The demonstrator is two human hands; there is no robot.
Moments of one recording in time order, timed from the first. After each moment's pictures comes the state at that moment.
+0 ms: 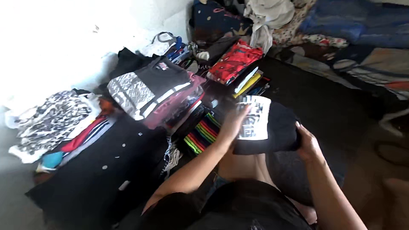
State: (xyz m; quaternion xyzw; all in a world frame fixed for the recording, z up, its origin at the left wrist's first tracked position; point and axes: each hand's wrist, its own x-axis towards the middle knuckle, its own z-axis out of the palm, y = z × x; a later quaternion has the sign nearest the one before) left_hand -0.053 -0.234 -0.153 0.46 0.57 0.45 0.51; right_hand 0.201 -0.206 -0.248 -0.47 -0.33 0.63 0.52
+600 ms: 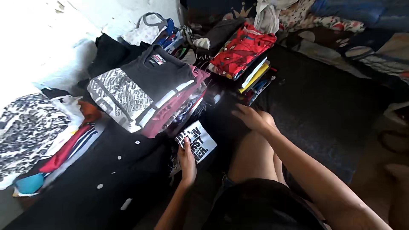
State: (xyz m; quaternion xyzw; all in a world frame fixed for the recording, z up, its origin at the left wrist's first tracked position) left_hand -0.193 -0.303 -0.265 0.23 0.75 0.55 0.29; right_hand 0.020 -0.141 -0.217 -0.46 -0.70 0.51 0.20
